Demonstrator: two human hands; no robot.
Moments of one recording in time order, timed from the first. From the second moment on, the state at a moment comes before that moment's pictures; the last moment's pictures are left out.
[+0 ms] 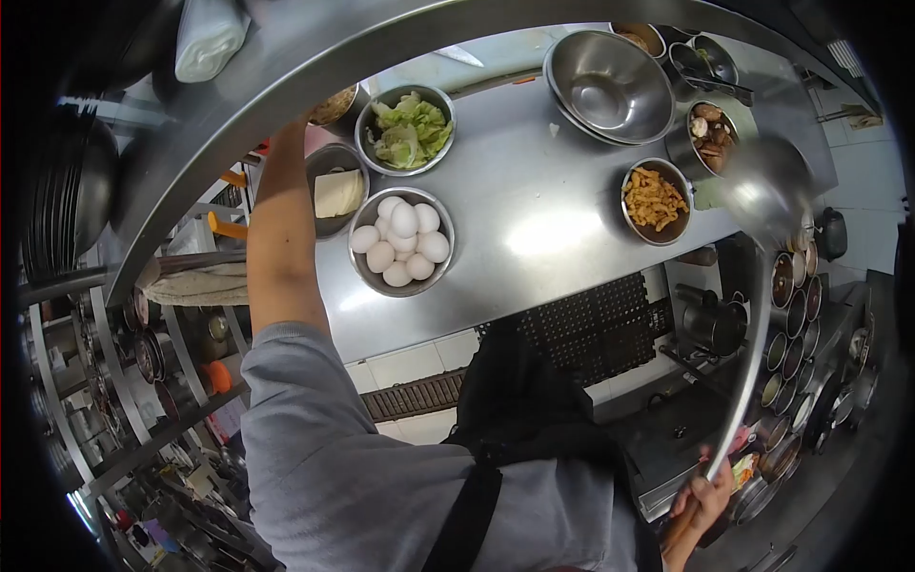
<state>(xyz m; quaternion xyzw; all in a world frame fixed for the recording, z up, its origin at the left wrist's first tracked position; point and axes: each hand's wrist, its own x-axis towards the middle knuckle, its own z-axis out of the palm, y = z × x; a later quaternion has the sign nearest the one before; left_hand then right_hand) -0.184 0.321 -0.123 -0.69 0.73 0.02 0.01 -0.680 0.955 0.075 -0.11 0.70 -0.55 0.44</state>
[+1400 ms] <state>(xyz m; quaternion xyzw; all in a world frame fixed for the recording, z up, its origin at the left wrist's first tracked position) -0.191 0.315 -0.134 -0.65 0.76 0.00 0.01 -0.547 0.631 0.038 -0.21 0.48 -0.33 0.78</state>
